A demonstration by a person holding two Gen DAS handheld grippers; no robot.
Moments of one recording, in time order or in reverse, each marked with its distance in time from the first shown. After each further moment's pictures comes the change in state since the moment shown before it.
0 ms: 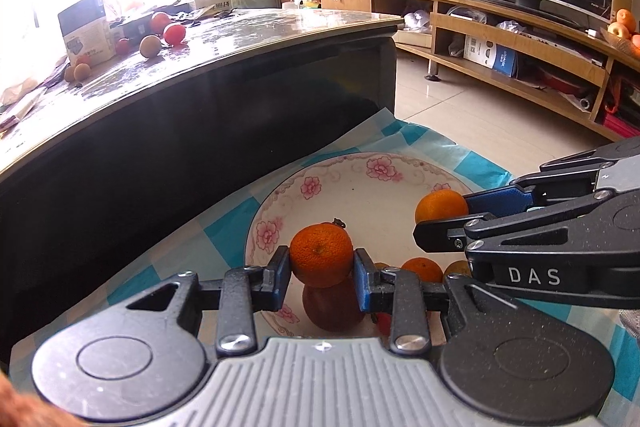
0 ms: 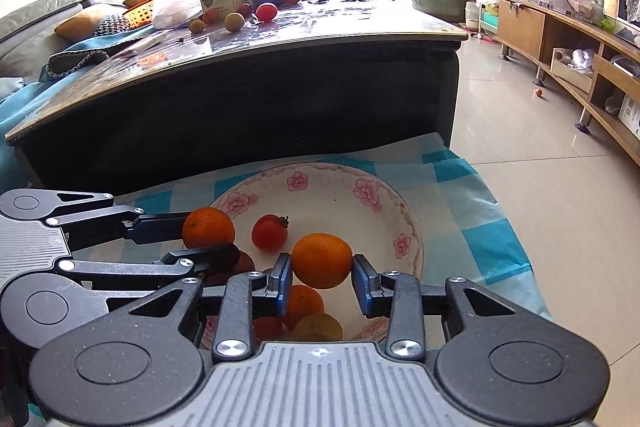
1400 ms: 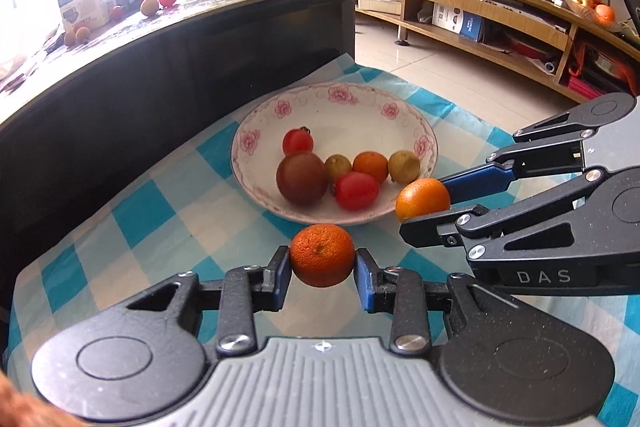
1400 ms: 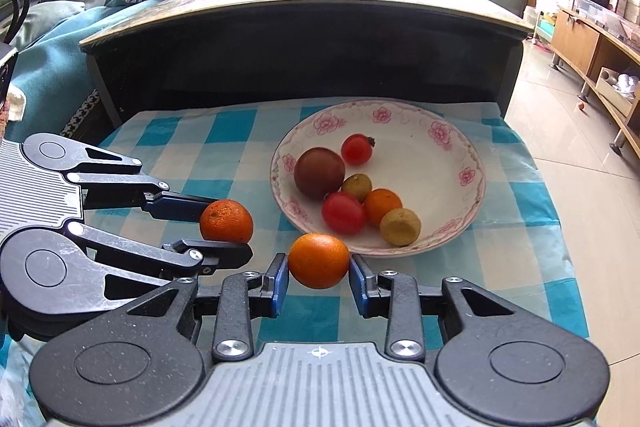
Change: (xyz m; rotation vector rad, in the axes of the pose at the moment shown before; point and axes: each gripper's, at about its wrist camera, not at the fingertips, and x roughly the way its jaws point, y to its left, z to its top) left arm -0.060 -0.007 -0.049 0.025 0.094 -0.076; right arm -0.043 0.042 -0.045 -0.174 0.088 0.080
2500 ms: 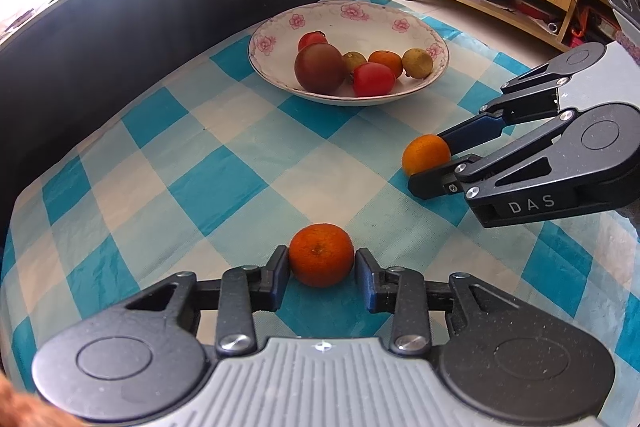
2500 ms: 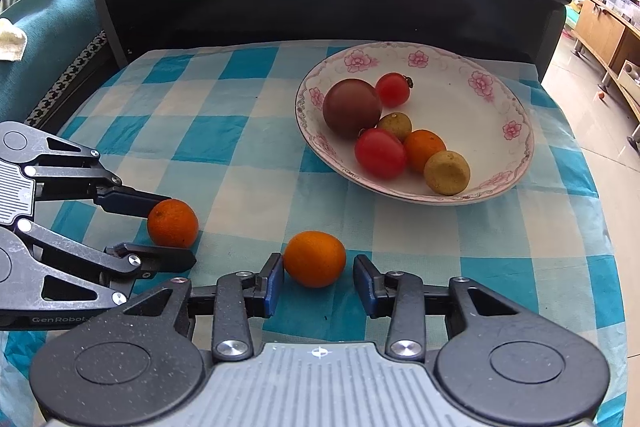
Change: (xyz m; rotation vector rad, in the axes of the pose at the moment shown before) left arm -0.003 0.015 -0.060 -0.004 0.133 -0.003; right arm 0.032 0.022 -0.023 -0.072 0.122 0.022
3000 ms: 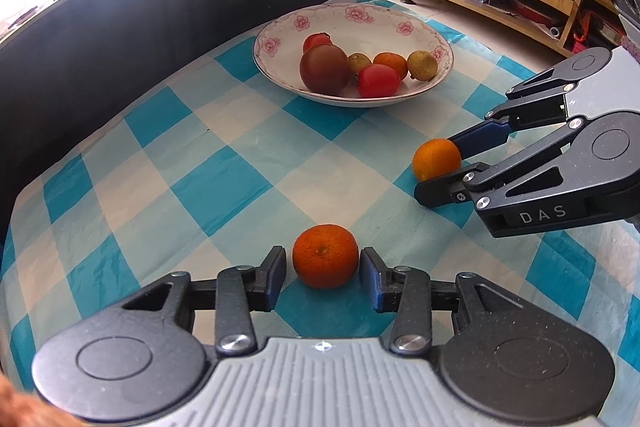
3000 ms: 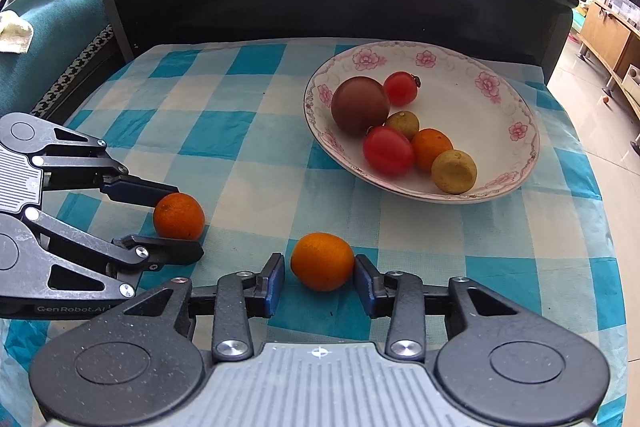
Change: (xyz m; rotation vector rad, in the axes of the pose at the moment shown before) left arm 0.000 0.003 -0.002 -0.010 -0.012 -0.001; right arm 0.000 0.003 -0.001 -0.018 0.005 0.009
